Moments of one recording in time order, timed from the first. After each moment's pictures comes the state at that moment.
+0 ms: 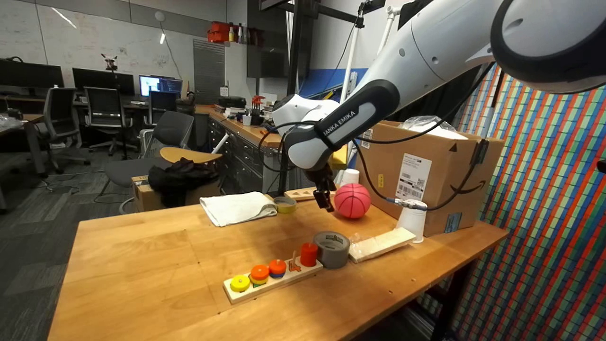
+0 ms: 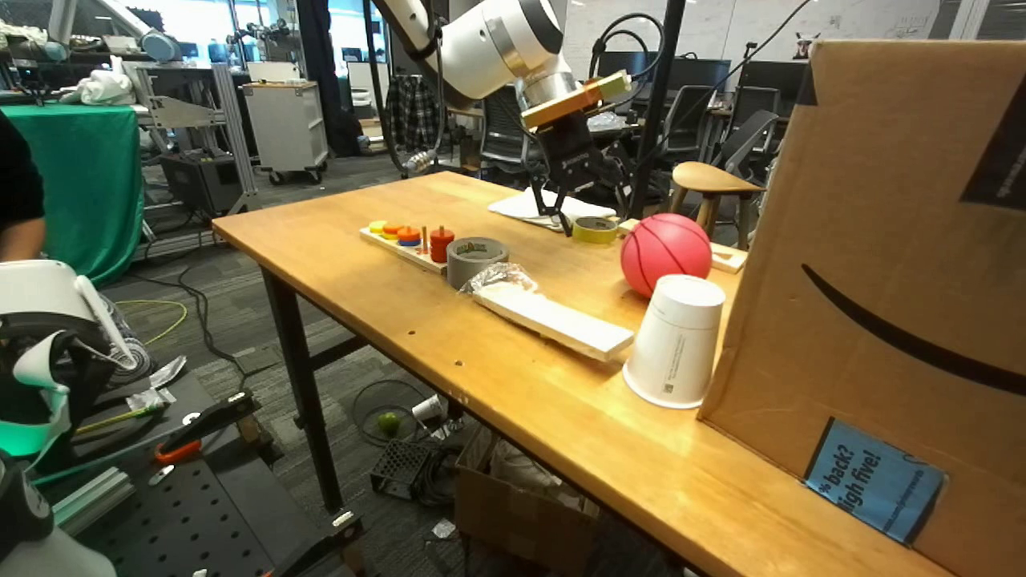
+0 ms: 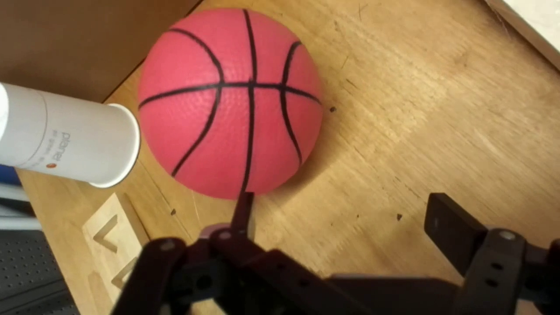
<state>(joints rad) 0.10 0.52 -0.01 -1.64 -0.68 1.98 -0.34</state>
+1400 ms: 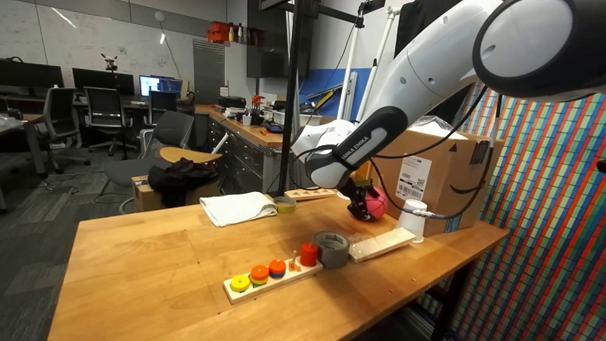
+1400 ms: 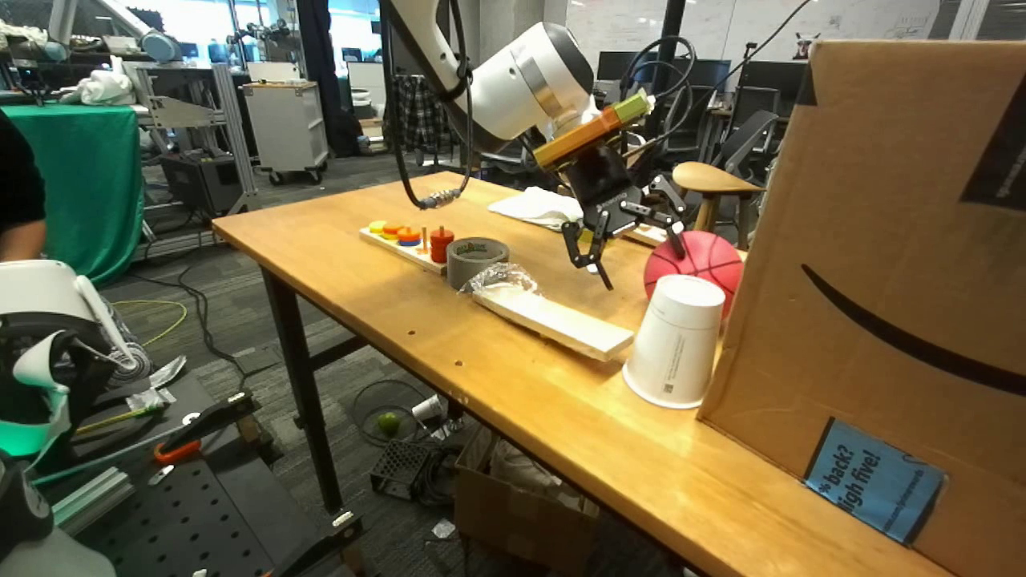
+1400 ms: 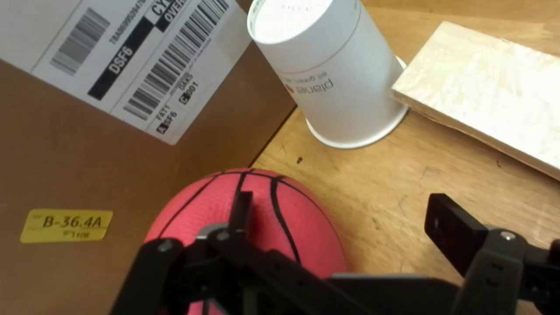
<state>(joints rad) 0.06 0.57 -0.07 -1.68 -0.83 1.75 -0.11</state>
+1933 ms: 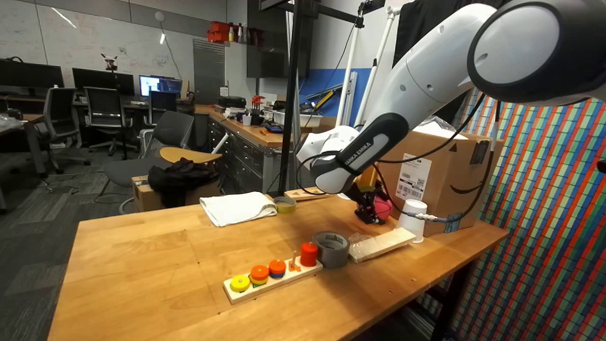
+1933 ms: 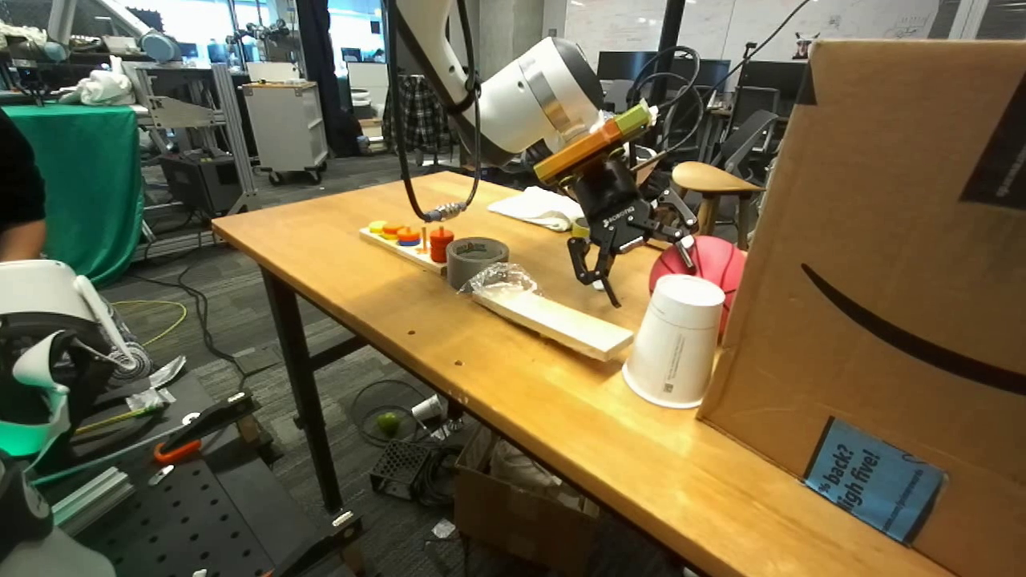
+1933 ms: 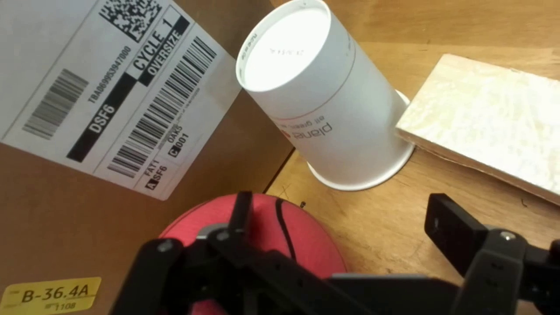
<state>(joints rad) 0.04 0.60 -0.07 -1.68 -0.85 1.69 -0.03</state>
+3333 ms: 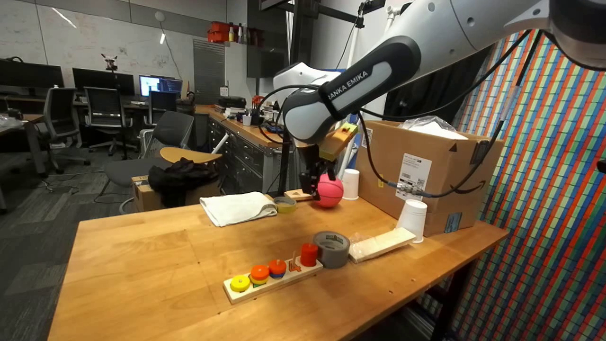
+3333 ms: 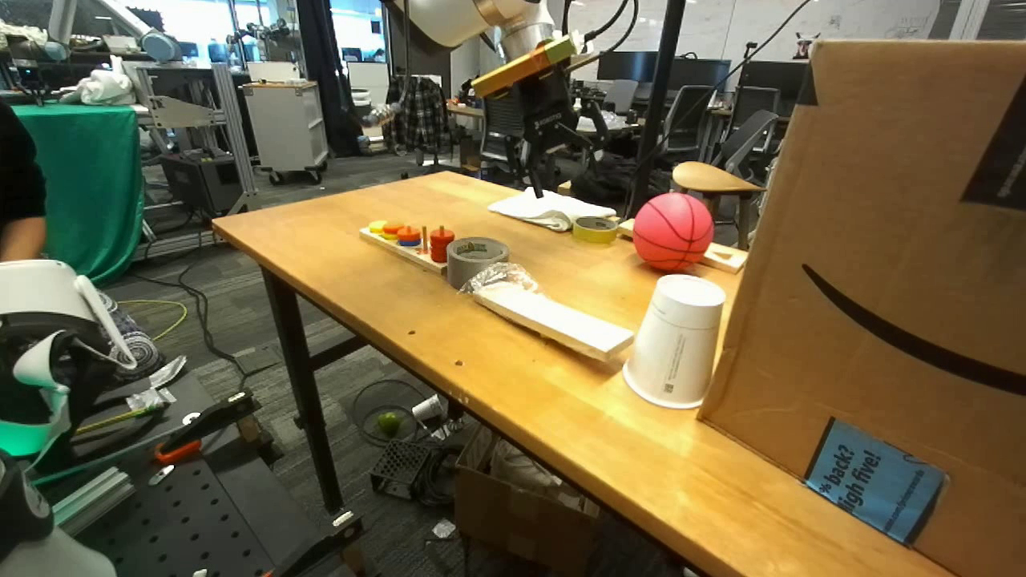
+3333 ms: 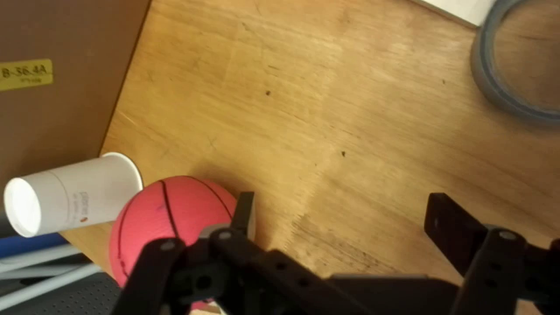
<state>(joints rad) 0.07 0.39 0.08 -1.70 -0.57 1.97 0.01</state>
